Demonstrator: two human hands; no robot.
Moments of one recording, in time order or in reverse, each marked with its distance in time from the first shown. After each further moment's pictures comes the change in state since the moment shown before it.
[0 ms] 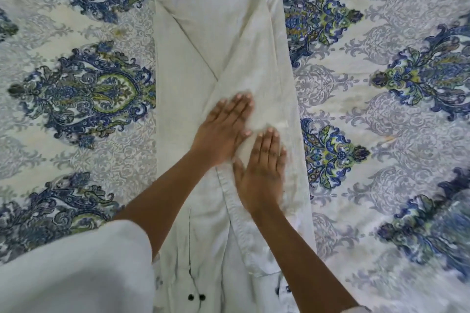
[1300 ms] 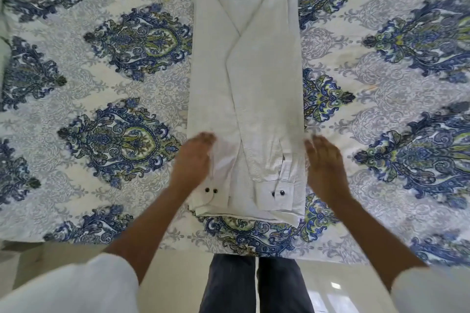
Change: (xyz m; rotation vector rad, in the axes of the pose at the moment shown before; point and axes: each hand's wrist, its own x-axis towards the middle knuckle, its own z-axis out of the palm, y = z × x) left_hand -0.240 0.090 -0.047 -0.283 -0.005 -0.410; right_hand -0.124 0.156 -0.064 -0.084 -0.095 -0.402
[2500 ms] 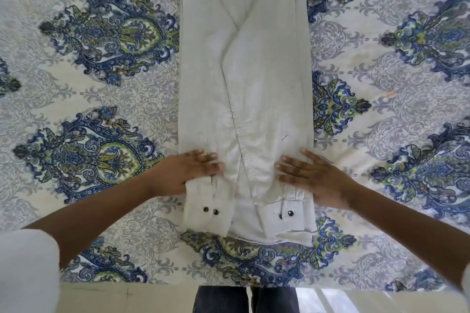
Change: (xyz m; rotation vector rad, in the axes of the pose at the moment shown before) left_hand 0.050 -0.082 0.018 -0.065 -0.414 0.671; right_hand 0.046 0.016 0.016 -0.054 -0.313 -0.768
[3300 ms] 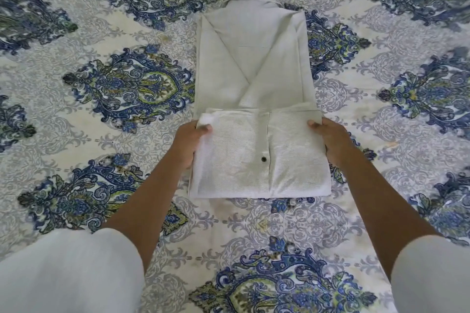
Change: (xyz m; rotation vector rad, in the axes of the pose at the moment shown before) left_hand 0.089 -0.074 -0.093 -1.444 0.759 -0.939; right_hand 0.107 0.105 -0.093 1.737 0.734 1.154
